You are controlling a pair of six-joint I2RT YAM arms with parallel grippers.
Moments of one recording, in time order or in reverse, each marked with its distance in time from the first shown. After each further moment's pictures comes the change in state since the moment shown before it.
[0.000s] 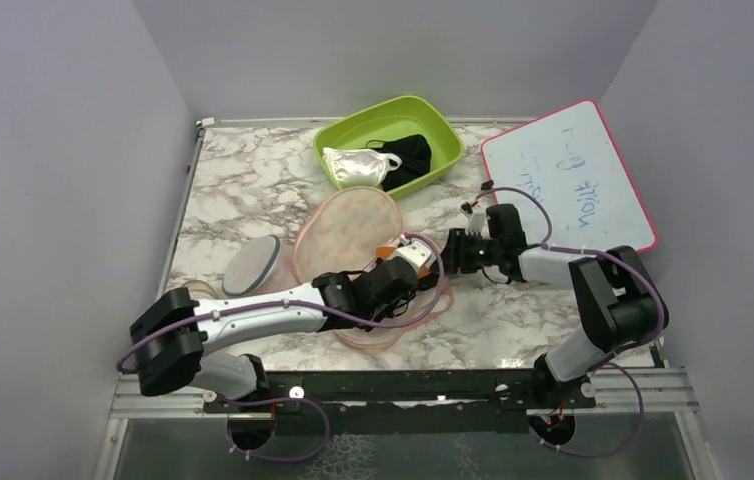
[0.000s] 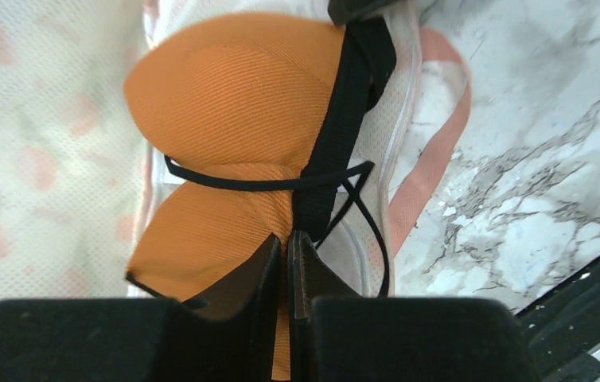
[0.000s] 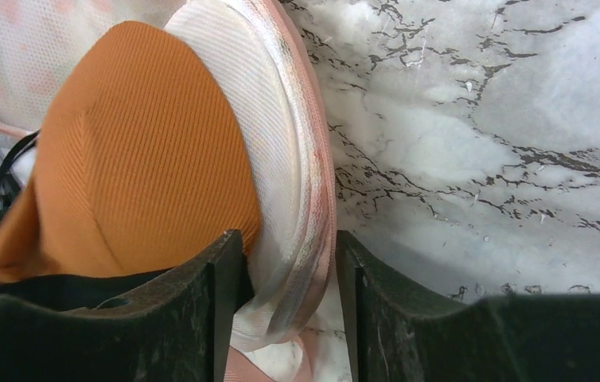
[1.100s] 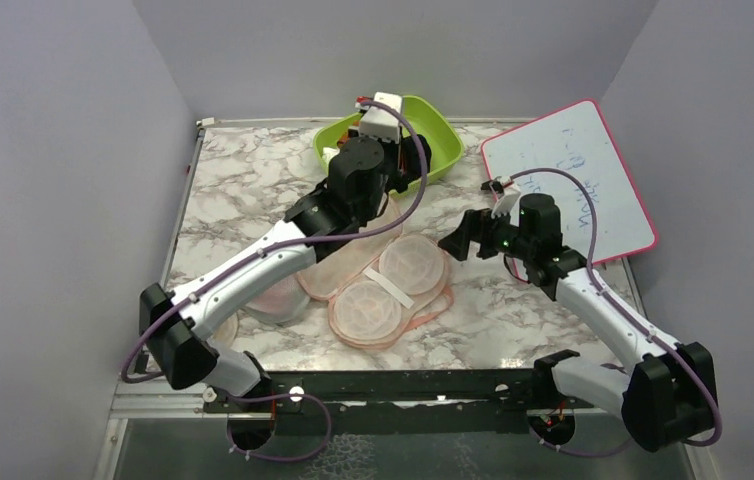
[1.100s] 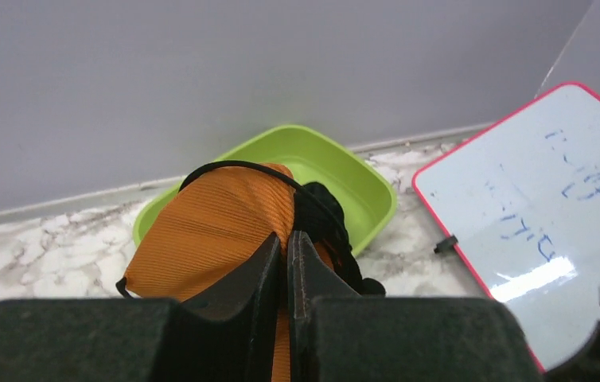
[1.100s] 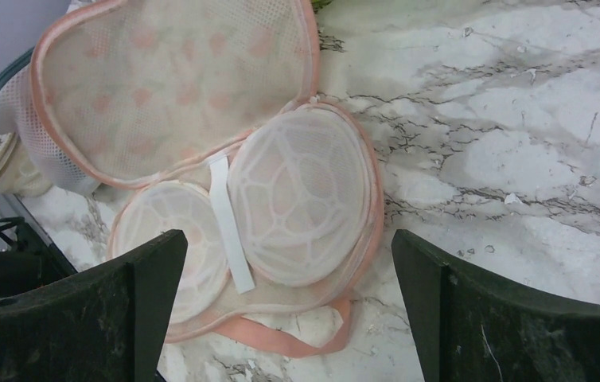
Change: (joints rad) left arm 0.280 0.008 0.500 0.325 -0.228 0.257; right arm 0.000 -0.487 0.034 -0.224 0.151 -0.026
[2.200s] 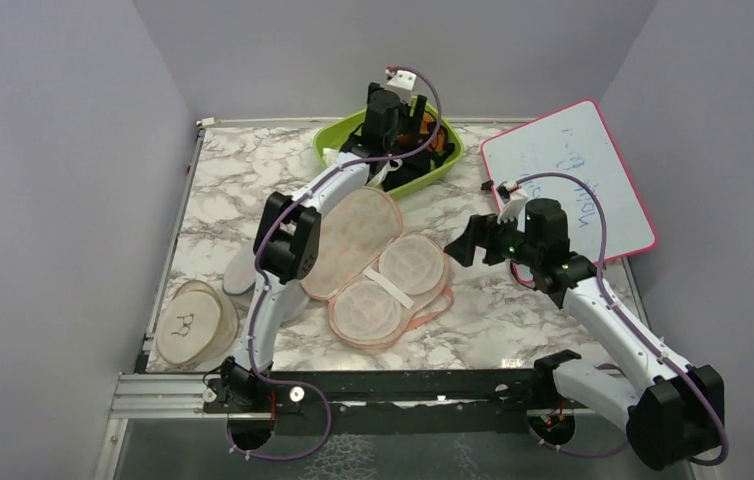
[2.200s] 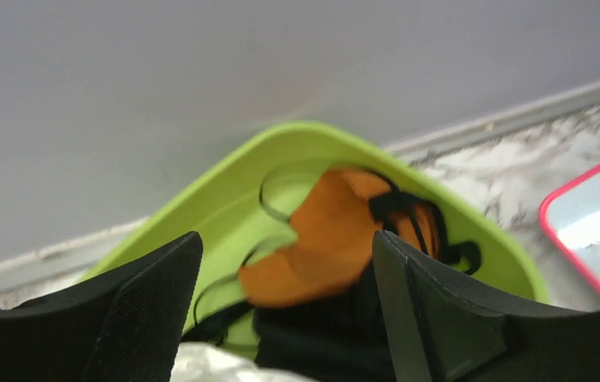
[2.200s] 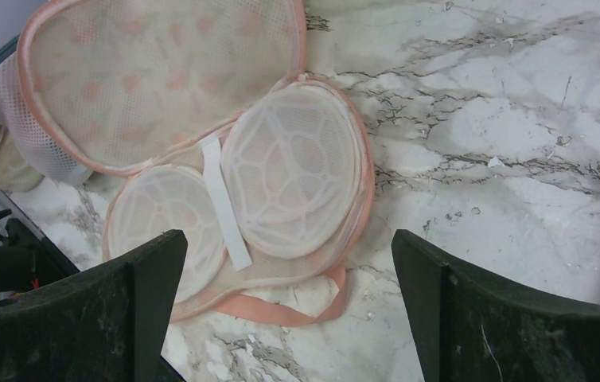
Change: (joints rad) left arm 0.343 0.961 0.722 0.213 0.390 0.059; right arm 0.000 -0.105 0.007 -0.140 0.048 -0.012
